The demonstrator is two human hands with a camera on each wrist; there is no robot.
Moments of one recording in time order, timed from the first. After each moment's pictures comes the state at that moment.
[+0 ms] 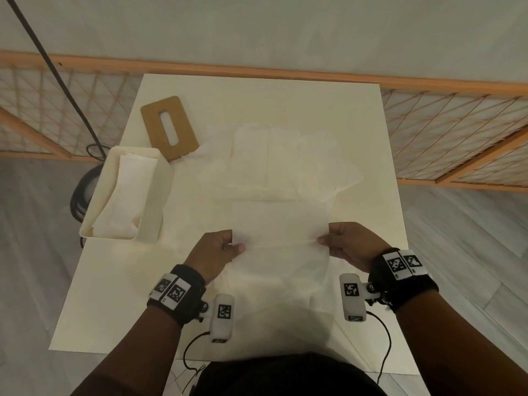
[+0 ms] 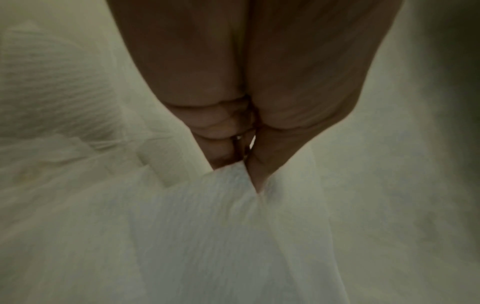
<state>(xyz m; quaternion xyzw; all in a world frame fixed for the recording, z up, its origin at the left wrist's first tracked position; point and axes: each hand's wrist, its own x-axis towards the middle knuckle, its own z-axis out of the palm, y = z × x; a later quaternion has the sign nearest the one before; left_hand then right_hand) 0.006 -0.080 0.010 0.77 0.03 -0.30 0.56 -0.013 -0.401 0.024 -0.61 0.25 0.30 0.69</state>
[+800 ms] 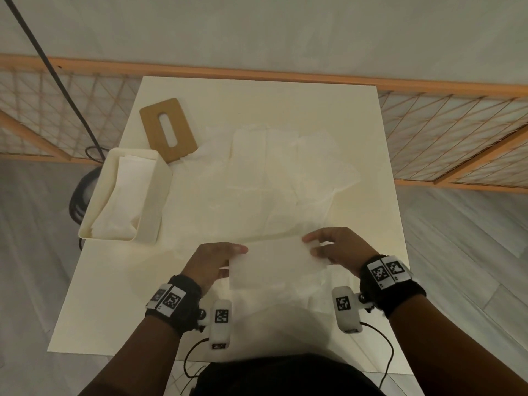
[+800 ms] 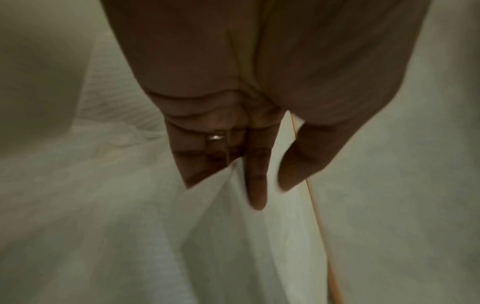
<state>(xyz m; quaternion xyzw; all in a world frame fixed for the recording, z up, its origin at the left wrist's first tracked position) -0.007 -0.080 0.007 0.66 0.20 -0.34 0.64 -0.022 -0.396 0.014 -0.73 0.19 0.31 0.58</state>
